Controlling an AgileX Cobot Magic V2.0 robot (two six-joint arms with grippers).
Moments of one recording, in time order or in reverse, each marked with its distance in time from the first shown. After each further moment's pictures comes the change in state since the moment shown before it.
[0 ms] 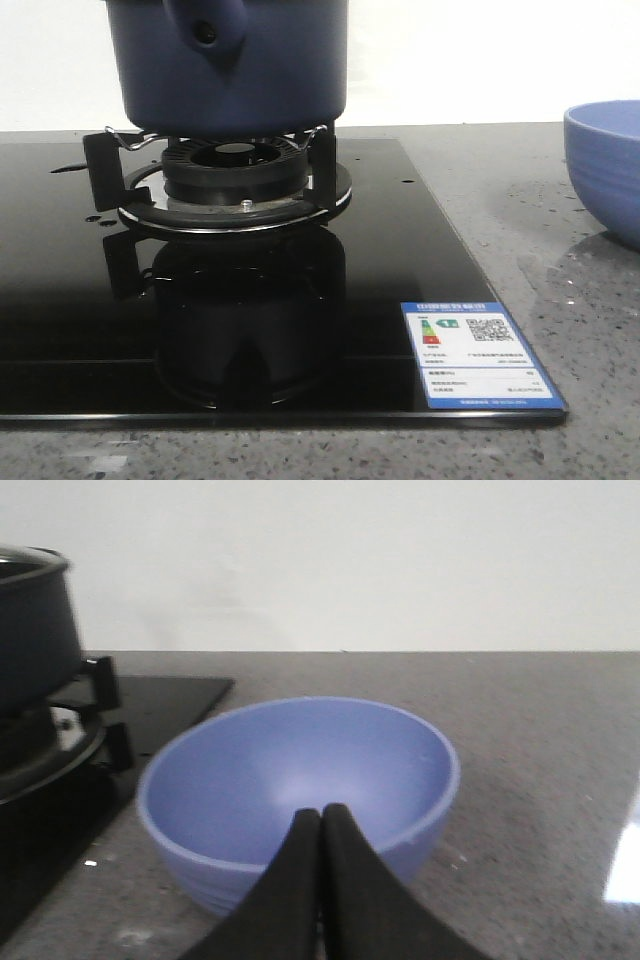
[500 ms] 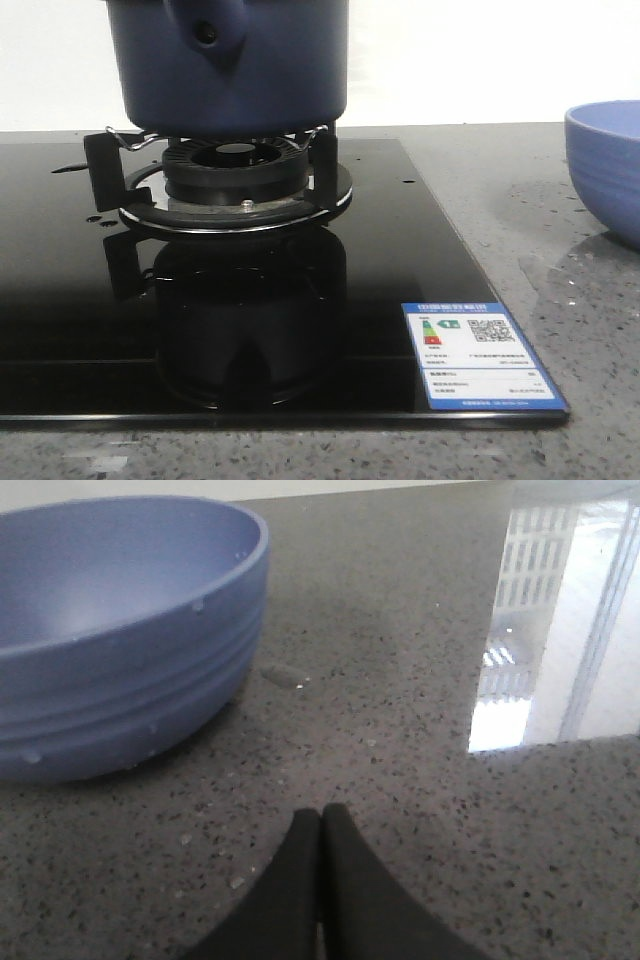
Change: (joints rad) left arm 0.000 0.000 0.000 0.000 0.000 0.000; right arm -0.216 -0.010 0.181 -0.042 0.024 0.037
